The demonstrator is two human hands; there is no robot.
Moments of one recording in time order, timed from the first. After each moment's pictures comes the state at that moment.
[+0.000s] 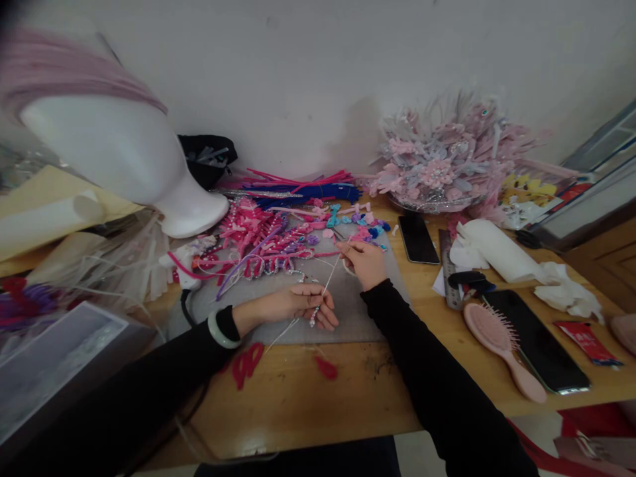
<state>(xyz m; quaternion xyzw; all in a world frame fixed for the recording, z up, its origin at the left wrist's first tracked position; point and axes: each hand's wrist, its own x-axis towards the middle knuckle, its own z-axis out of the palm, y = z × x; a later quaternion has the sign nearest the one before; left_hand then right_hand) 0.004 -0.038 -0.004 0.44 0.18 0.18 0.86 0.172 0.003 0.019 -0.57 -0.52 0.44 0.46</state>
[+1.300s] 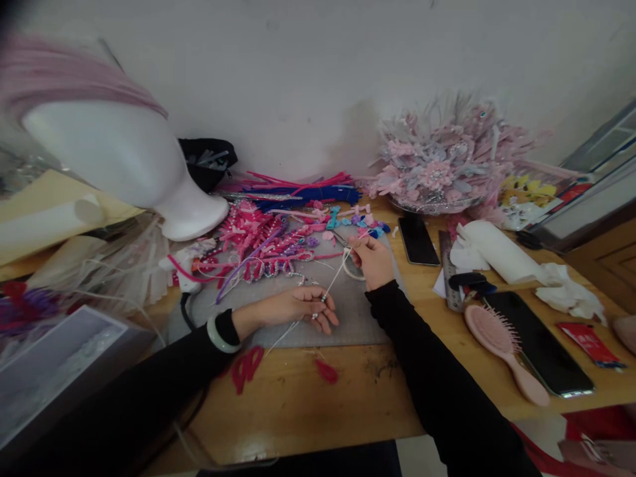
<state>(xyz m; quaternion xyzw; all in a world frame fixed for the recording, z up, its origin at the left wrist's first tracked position) 0.006 -0.040 0.004 0.48 0.25 0.16 0.83 0.176 0.009 0.020 -0.51 -0.41 0.47 0.59</state>
